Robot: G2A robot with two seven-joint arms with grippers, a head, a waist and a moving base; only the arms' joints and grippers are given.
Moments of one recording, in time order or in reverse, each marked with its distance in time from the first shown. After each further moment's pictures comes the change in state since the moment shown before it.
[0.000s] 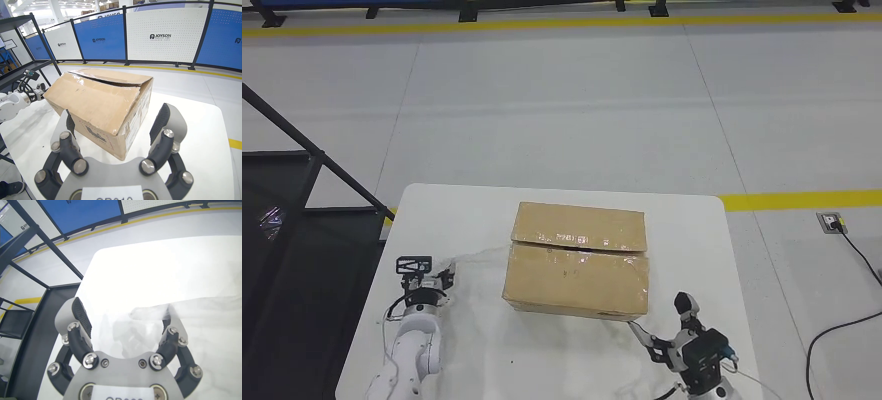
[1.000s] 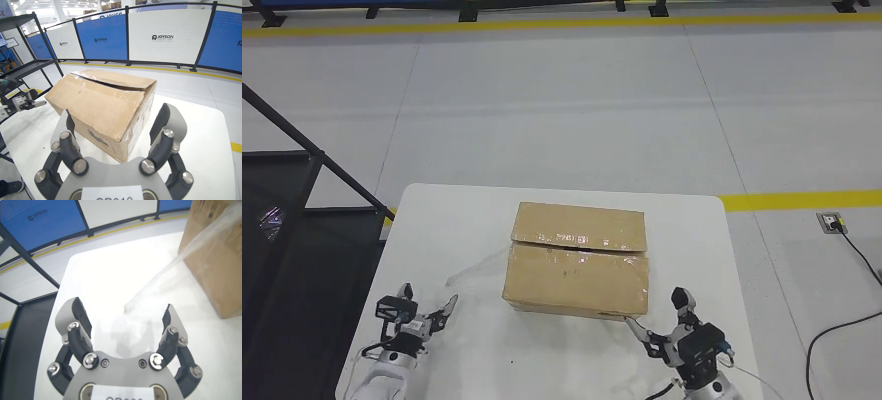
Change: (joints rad) left arm 0.363 0.058 -0.218 -0.295 0.005 -0.442 0.249; right arm 0.022 -0.002 -0.009 -0.037 0.021 0.027 0.050
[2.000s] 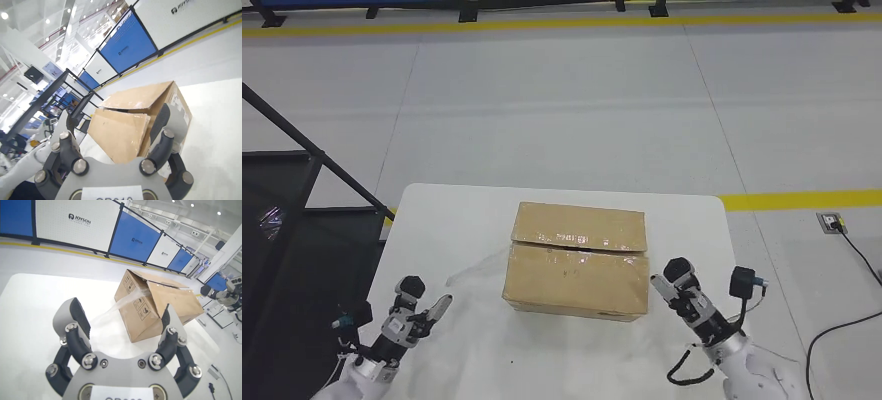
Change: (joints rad) left arm 0.037 0.026 -0.097 -0.171 -0.617 -0.437 -0.278; right arm 0.250 0.017 0.129 0.179 0.938 -0.325 0.520
